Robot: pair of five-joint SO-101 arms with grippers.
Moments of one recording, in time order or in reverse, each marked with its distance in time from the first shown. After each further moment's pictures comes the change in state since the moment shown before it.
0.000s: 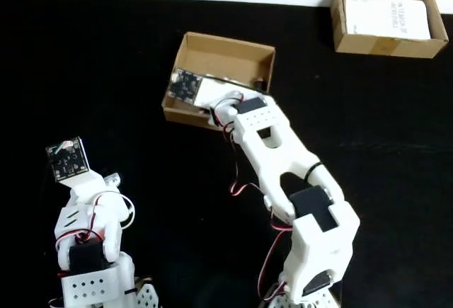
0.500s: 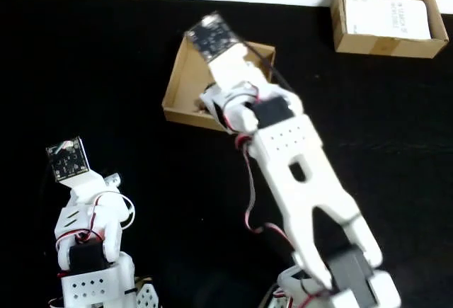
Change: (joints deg) left arm 0.0 0.0 0.0 0.4 0.0; right arm -2.0 -29.6 0.1 20.7 -36.2
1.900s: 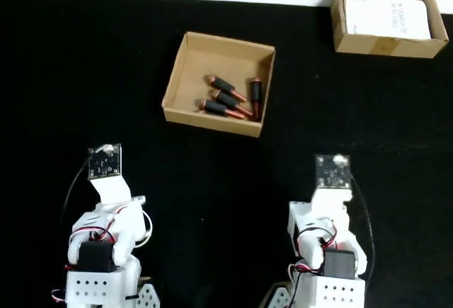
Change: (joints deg) left arm 12.0 0.2 0.0 16.6 -0.3; right arm 31.1 -89.1 84.4 16.5 -11.3
